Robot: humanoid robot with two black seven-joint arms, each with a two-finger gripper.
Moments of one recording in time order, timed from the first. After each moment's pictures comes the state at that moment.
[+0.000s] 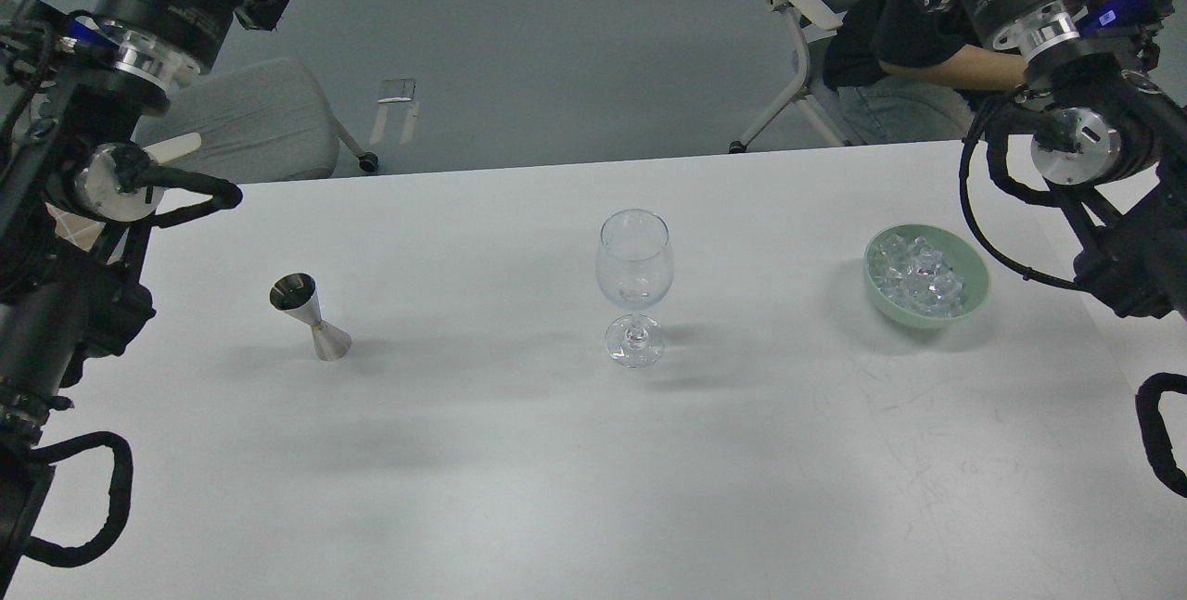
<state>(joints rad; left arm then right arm) -0.81 0.38 -1.27 -0.85 0.64 -0.44 -0.29 0.90 -0.34 0.99 0.74 -0.42 0.30 0.41</state>
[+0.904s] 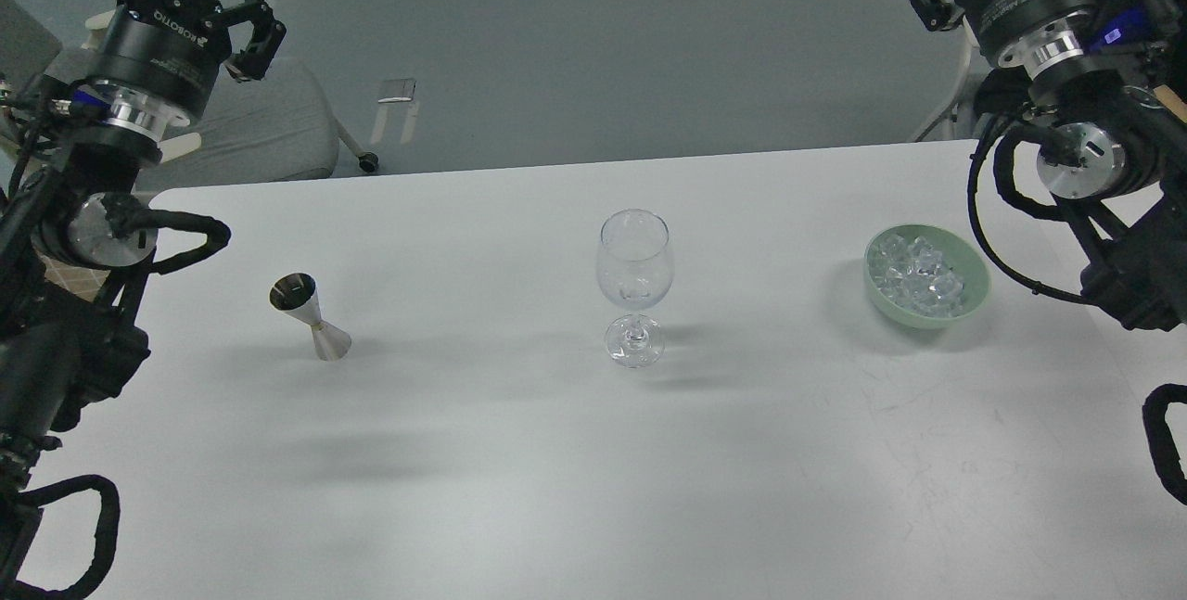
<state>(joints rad) -0.71 0.42 -1.26 -0.85 0.47 -0.45 -0.29 0.87 -0.34 0.97 0.73 -0.42 0.29 0.40</state>
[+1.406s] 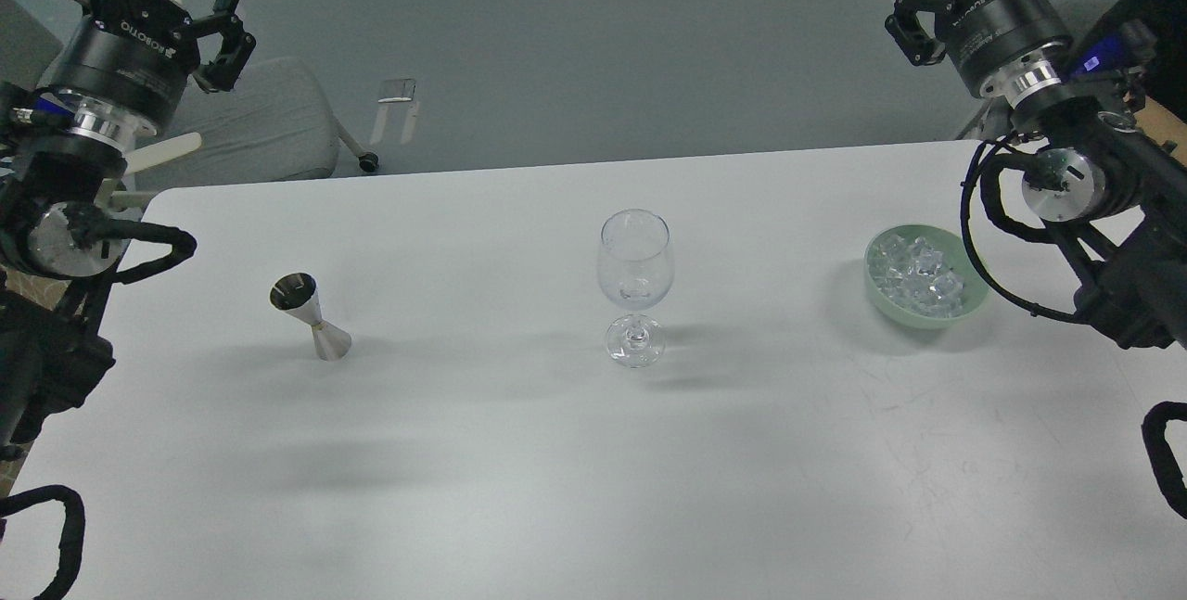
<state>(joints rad) -0.70 0.47 -1.24 -0.84 0.46 -0.47 -0.29 0.86 -0.34 0.91 0.73 -0.42 0.27 0.40</state>
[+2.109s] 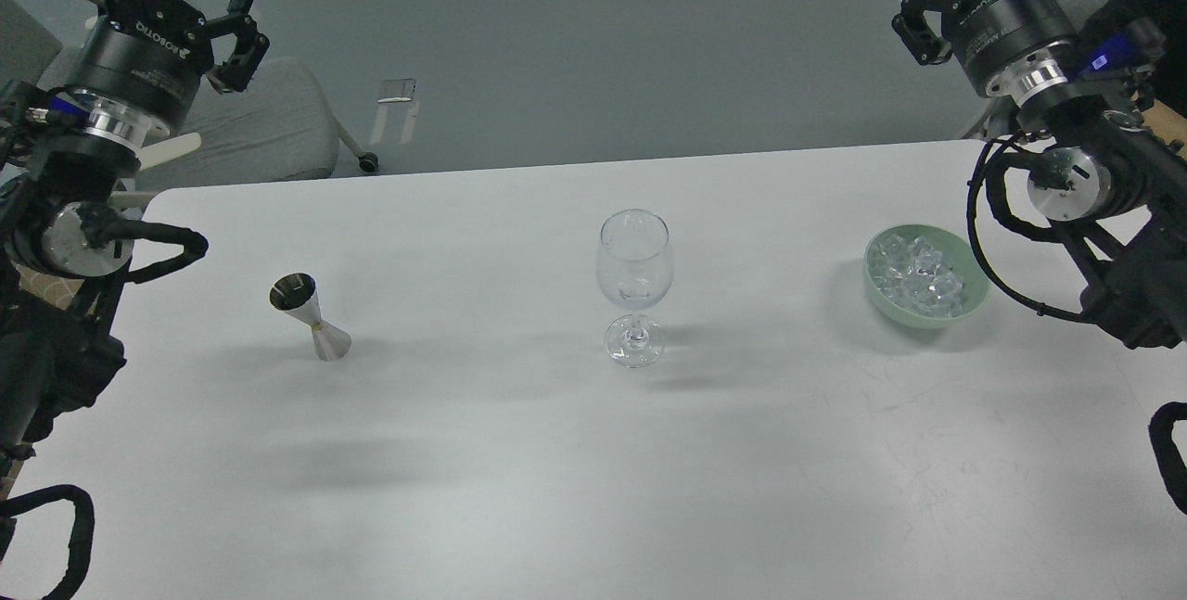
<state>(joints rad) -0.70 0.45 -1.24 -0.85 0.46 -0.47 -0.28 0.85 -0.35 0.91 0.74 -0.42 0.25 0.40</state>
